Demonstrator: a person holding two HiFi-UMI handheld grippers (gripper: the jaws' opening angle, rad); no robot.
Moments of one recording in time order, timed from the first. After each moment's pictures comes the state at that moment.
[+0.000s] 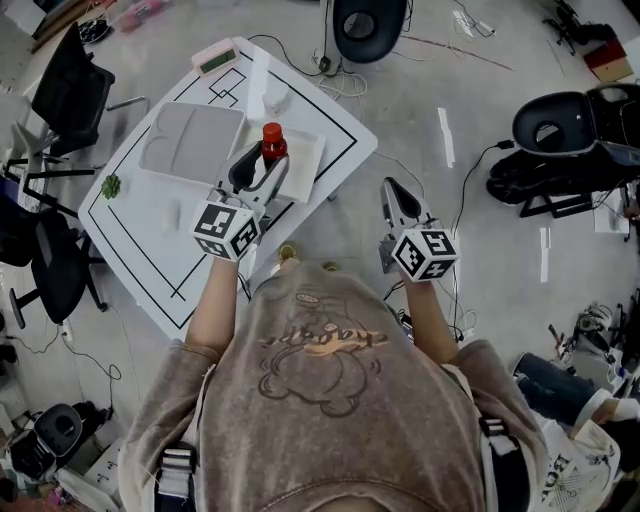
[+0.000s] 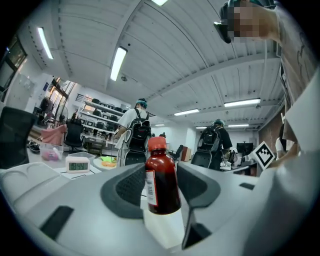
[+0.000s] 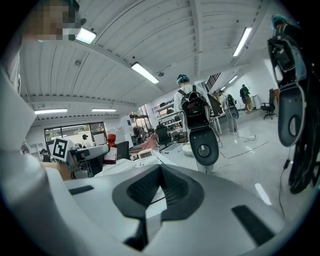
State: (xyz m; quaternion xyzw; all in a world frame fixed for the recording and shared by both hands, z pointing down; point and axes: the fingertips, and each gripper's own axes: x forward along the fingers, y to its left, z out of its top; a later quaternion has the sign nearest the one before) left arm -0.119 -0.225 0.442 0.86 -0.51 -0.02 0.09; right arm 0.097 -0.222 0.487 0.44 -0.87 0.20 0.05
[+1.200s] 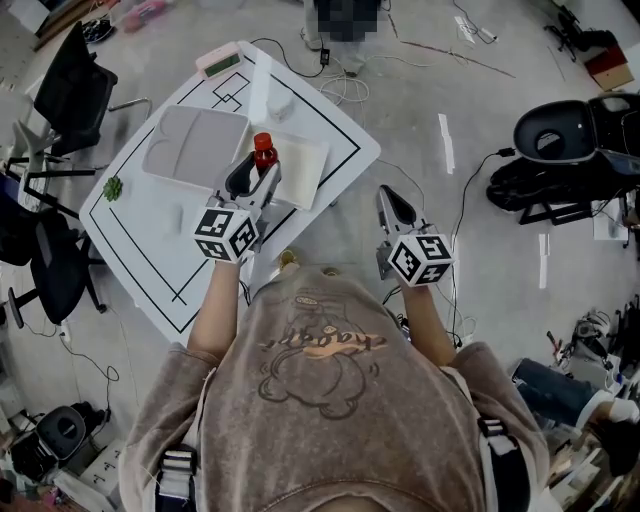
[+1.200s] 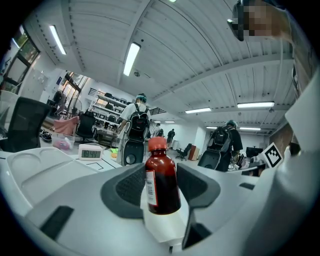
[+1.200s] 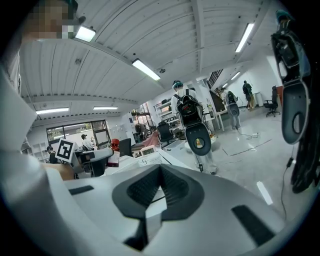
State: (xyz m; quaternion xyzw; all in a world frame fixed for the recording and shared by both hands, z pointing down) left arm -0.149 -0.230 0.476 0.82 -0.55 -0.02 0.15; right arm 0.081 -0.223 0.499 0.43 -0.88 0.21 0.07
